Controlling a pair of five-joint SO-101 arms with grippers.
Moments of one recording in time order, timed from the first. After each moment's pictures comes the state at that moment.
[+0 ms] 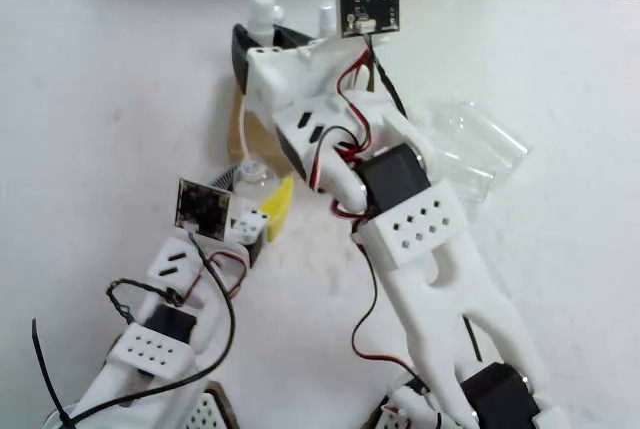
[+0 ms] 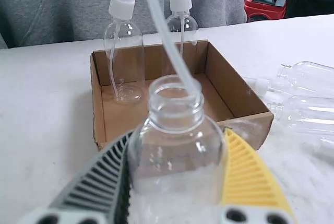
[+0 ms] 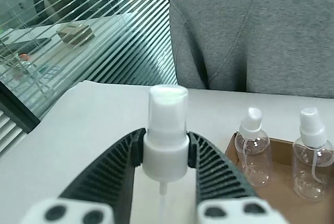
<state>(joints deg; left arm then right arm) 13.6 -61.3 96.6 -11.3 3.8 -33.8 -20.0 3.2 40.7 -18.8</state>
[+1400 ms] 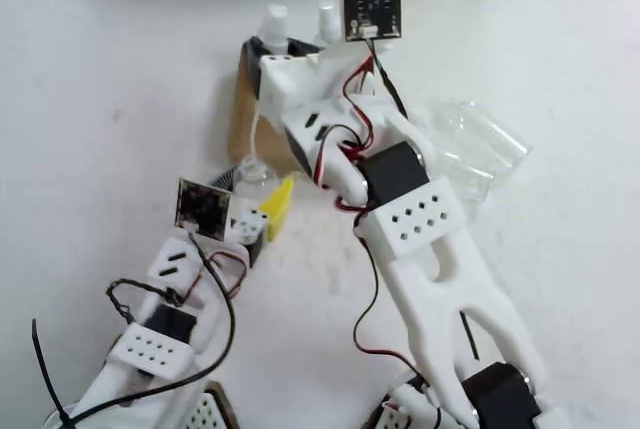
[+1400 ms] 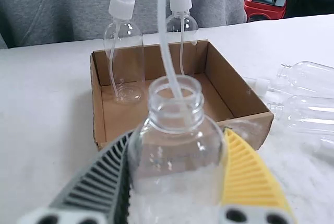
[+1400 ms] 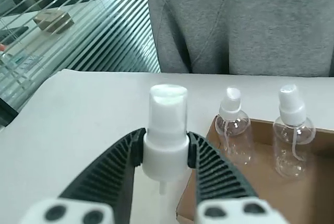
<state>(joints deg) 13.6 -61.3 96.6 -11.3 3.8 -31.3 -20.0 7.4 41.2 -18.8</state>
